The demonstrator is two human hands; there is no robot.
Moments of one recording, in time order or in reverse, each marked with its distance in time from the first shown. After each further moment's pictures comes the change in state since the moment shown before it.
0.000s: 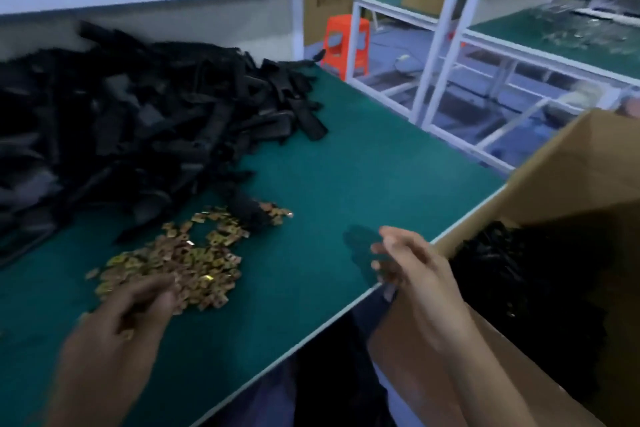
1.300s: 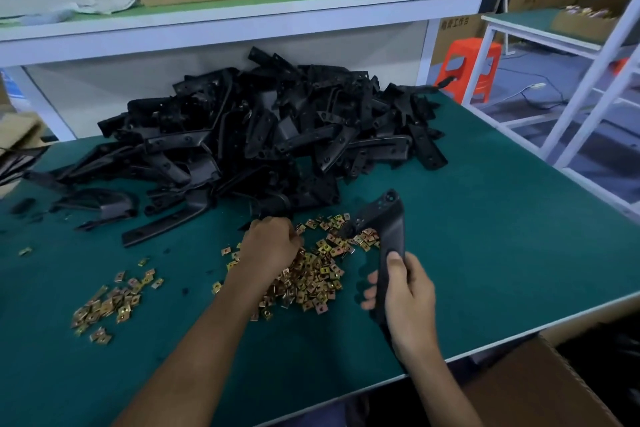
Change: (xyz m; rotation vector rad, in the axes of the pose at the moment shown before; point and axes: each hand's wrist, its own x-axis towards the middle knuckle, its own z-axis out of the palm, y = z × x) left_hand 0.143 -0.015 0.010 0.712 0.047 -0.009; right_hand 0.011 0.057 0.147 -0.096 -0.212 -0.114
